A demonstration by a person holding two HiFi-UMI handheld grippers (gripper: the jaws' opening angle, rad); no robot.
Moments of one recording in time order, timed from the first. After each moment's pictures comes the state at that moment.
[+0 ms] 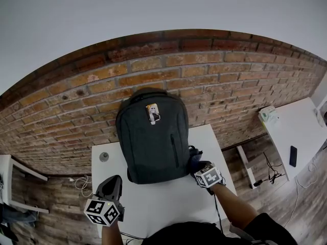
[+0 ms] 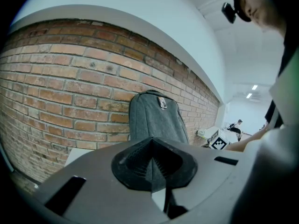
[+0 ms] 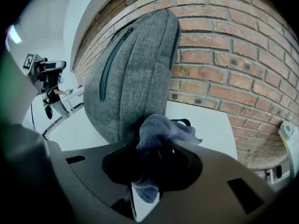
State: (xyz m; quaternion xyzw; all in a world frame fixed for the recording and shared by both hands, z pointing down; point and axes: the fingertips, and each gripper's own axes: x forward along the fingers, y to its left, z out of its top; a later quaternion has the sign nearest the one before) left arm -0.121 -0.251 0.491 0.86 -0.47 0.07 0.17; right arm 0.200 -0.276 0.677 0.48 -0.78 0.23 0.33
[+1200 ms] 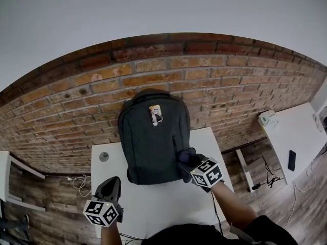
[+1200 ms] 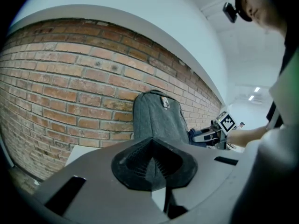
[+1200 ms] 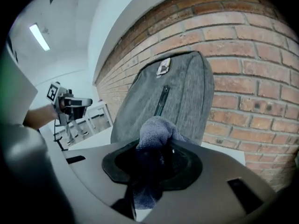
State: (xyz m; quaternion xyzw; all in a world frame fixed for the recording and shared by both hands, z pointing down) left arm -0.131 -0.248 0.497 0.86 -0.48 0.07 0.18; right arm 0.127 -0.299 0.559 0.41 -0.87 0.17 0.23
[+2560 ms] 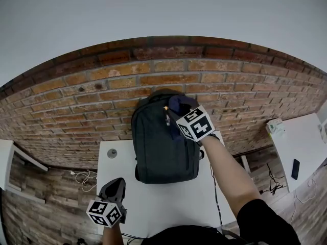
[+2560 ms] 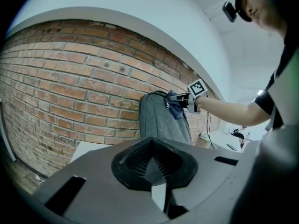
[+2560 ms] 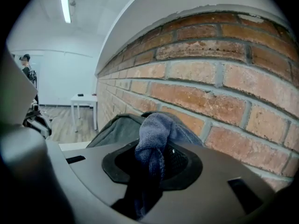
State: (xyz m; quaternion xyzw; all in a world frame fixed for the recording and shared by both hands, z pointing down) left arm -0.152 -0.234 0.503 0.85 -0.49 0.06 0.19; right arm 0.061 -0.468 0.400 0.43 -0.87 -0.02 0.23
